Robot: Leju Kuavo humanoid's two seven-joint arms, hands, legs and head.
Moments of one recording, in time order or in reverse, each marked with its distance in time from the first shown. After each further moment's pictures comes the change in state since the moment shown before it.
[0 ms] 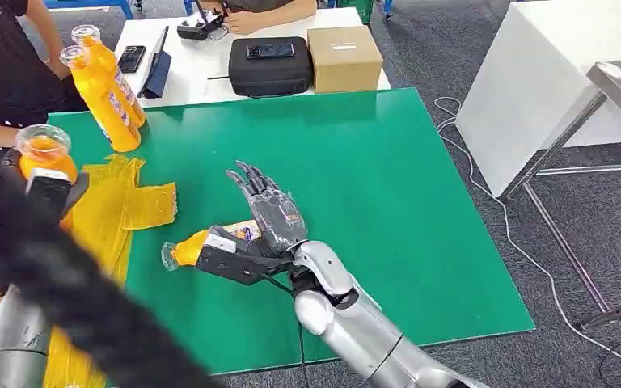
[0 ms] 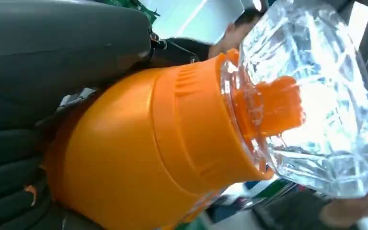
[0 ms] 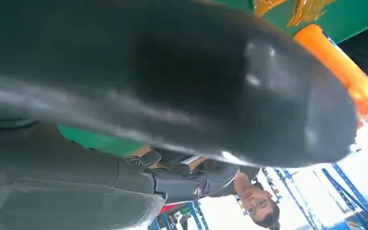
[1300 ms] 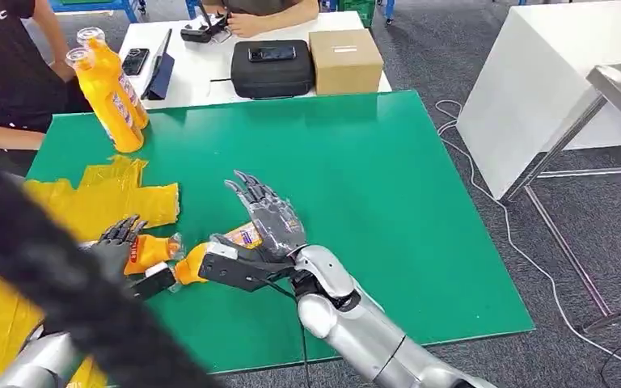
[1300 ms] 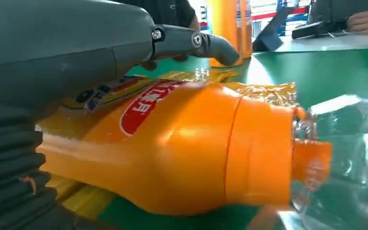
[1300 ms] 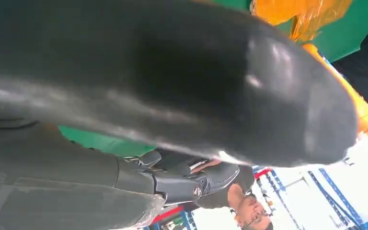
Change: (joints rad) left arm 0.000 0.051 -0.378 0.549 -0.303 -0.005 0.023; right arm -0.004 -0.032 0.048 0.000 -0.046 0.021 0.001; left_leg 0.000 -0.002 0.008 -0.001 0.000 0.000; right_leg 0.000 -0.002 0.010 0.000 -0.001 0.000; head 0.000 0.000
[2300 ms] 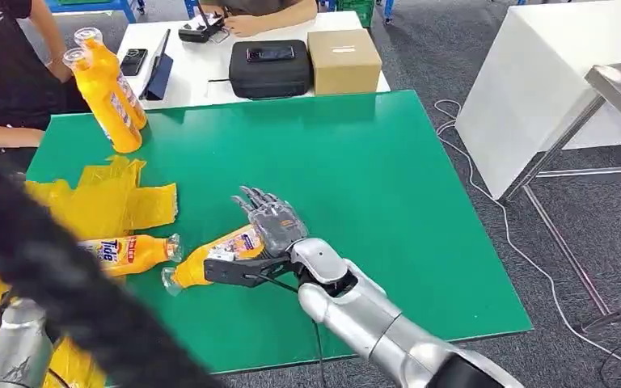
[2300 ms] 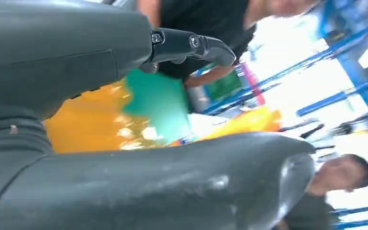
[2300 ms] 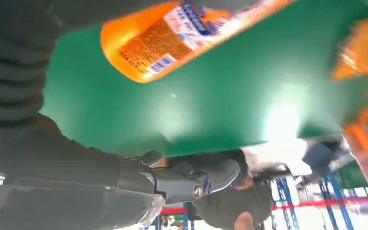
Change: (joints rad) left arm 0.166 0.024 0.329 -0.567 0.863 -0.124 -0.235; right arm -0.132 -0.003 0.053 0.262 0.159 0.135 0.064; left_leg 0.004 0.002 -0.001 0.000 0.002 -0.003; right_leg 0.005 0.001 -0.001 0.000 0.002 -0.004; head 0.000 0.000
